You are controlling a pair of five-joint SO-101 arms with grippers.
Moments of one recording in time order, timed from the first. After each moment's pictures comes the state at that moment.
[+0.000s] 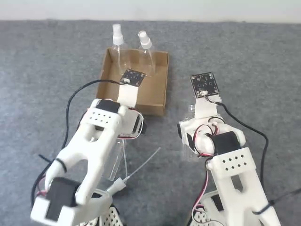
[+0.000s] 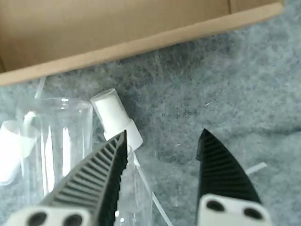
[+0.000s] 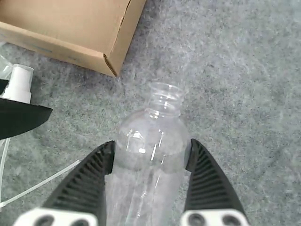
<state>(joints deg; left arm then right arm) 10.5 -10.0 39.6 63.8 3.8 -20.0 -46.7 49.5 63.6 -5.1</state>
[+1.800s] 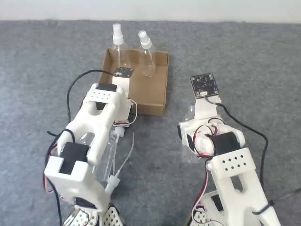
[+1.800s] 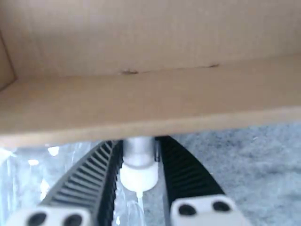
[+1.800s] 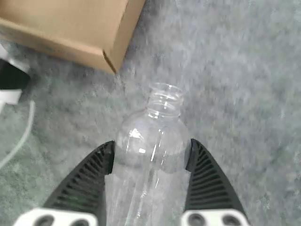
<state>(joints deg) 3.9 12.8 22.7 68.4 5.4 -20.0 -46.8 50.3 63.6 -5.1</state>
